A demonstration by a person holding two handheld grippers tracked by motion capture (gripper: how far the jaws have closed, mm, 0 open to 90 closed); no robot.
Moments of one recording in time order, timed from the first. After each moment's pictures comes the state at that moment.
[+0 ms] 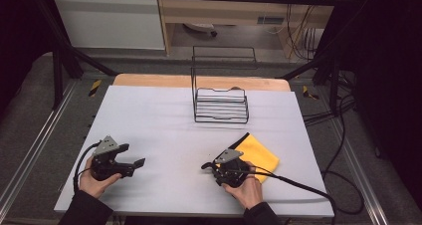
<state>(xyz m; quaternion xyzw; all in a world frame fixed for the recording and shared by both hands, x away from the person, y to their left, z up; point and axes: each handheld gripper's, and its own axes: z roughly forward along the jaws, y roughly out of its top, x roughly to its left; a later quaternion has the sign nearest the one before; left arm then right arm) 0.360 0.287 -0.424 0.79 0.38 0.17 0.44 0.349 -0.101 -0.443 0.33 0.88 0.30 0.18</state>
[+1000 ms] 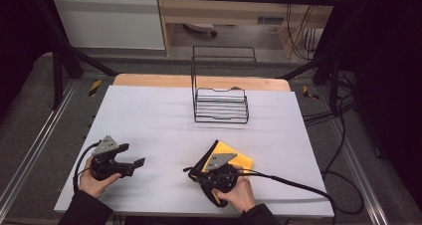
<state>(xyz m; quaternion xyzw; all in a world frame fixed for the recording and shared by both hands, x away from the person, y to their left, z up) 0.360 0.287 -0.424 0.79 0.39 0.17 0.44 0.337 -0.076 -0.434 0.22 0.88 0.41 0.05</state>
